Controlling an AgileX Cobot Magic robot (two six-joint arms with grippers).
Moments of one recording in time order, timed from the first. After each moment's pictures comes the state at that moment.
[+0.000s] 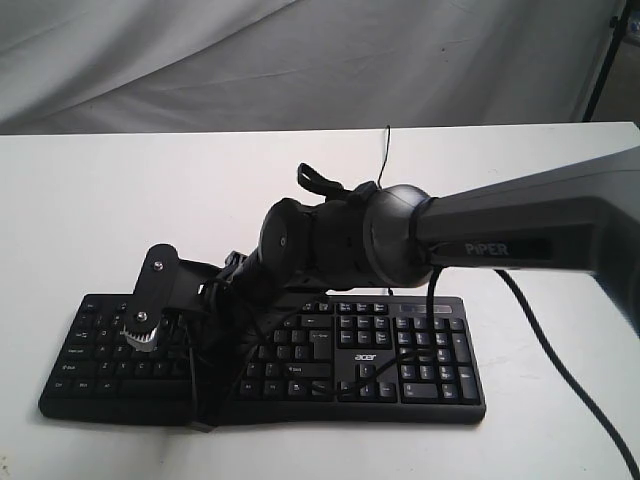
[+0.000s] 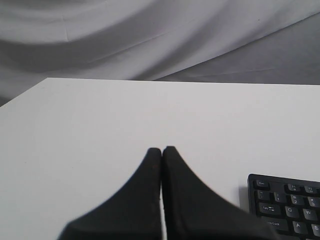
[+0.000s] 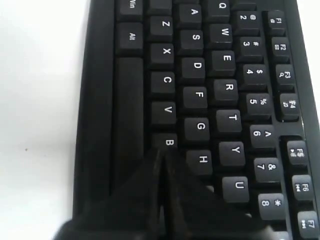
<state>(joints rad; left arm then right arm) 0.05 0.00 -0.01 0.06 0.28 -0.02 0.73 2.12 -1.37 0.69 0.46 -1.23</state>
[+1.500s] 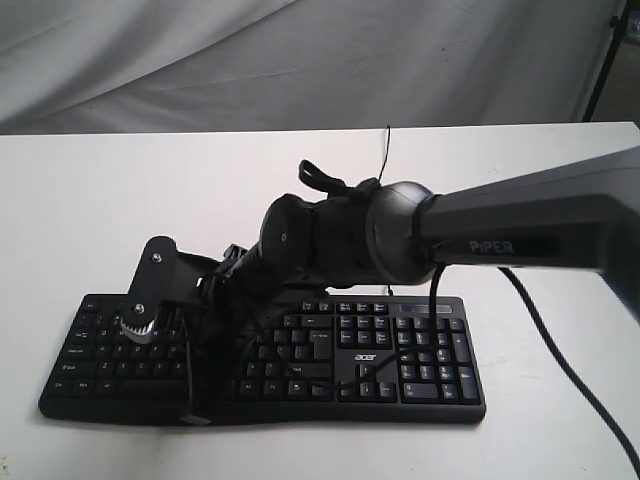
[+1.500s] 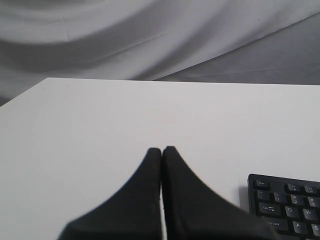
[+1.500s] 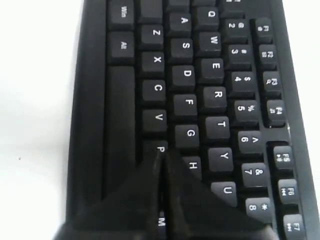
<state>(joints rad) 0.05 0.00 -0.01 0.06 0.28 -0.02 0.73 2.12 -1.37 0.70 0.44 -1.24</state>
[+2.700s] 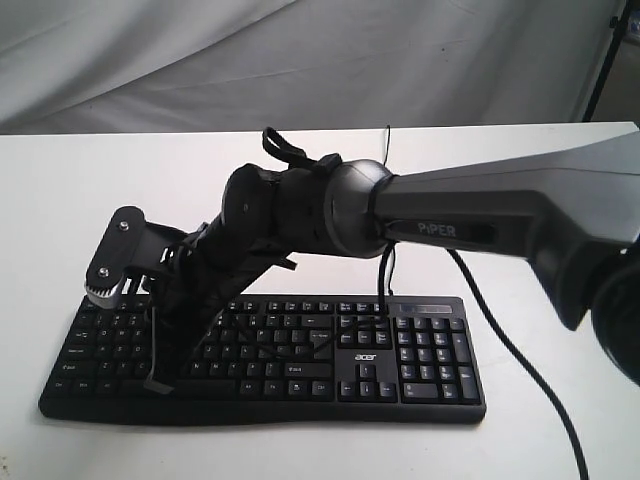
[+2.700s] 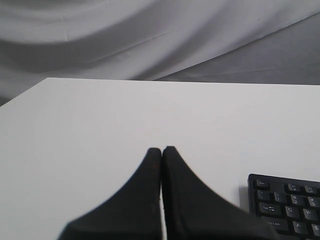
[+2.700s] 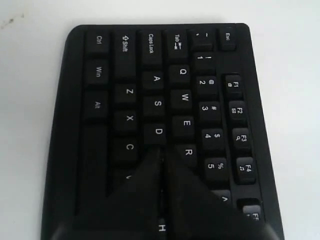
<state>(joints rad) 0.05 0.00 -0.01 0.06 0.28 -0.02 0.73 2.21 -1.59 0.62 0.54 -1.10</state>
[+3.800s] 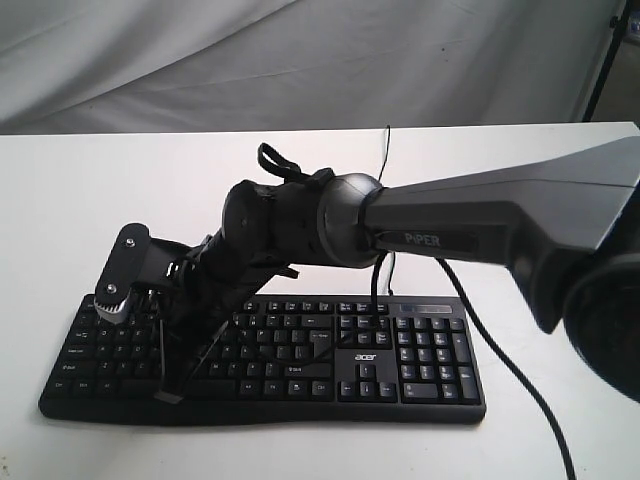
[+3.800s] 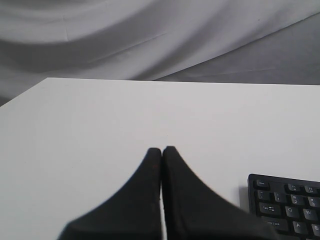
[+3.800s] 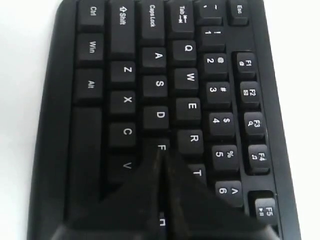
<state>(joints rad) 0.05 0.00 -0.01 0.06 0.28 -0.02 0.73 2.24 -1.59 0.59 0.54 -1.09</state>
